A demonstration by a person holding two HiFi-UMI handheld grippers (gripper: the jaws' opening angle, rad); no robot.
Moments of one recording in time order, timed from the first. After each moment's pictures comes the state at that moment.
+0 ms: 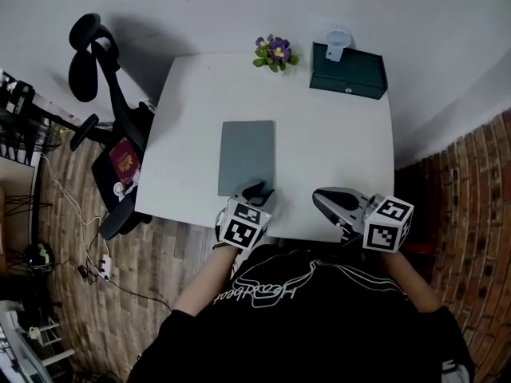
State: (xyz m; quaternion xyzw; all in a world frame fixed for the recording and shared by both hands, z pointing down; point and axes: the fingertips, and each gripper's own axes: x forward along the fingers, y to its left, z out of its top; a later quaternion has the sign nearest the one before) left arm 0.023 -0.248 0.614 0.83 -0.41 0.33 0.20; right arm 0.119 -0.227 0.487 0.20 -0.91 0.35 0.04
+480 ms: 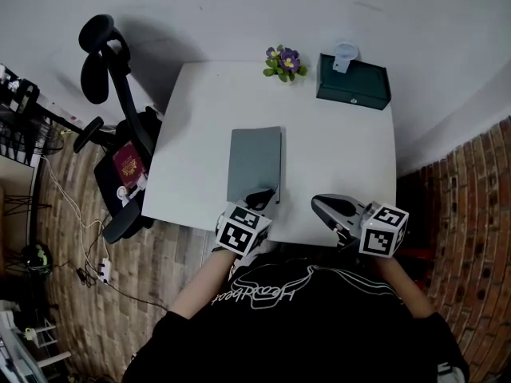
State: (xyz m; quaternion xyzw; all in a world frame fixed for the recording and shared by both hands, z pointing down) left arm 0.015 -0.248 0.578 0.85 -0.38 0.29 0.22; right arm 0.097 -0.228 0.481 0.21 -0.90 0.37 0.03
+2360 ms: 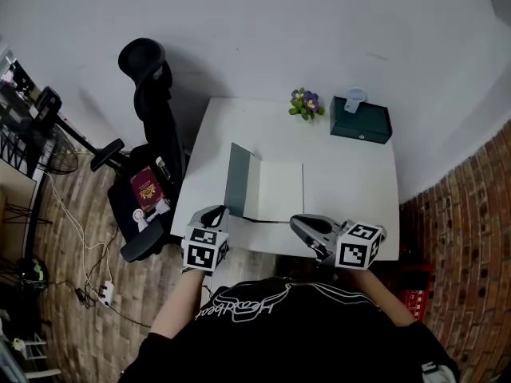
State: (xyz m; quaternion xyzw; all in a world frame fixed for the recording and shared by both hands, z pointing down) left arm -0.198 -0.236 0.513 0.78 -0.53 0.28 0.17; right arm -0.026 -0.204 0.439 0.20 -0.91 0.36 0.01
